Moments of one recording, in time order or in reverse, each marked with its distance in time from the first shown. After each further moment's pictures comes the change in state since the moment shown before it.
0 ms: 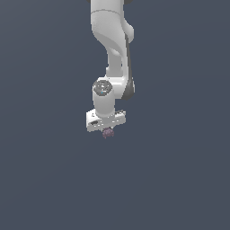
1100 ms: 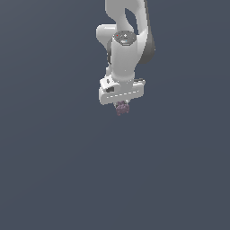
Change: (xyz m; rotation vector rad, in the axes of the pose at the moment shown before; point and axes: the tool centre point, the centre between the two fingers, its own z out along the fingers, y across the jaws) arm -0.030 -0.086 -0.141 -0.002 0.001 -0.001
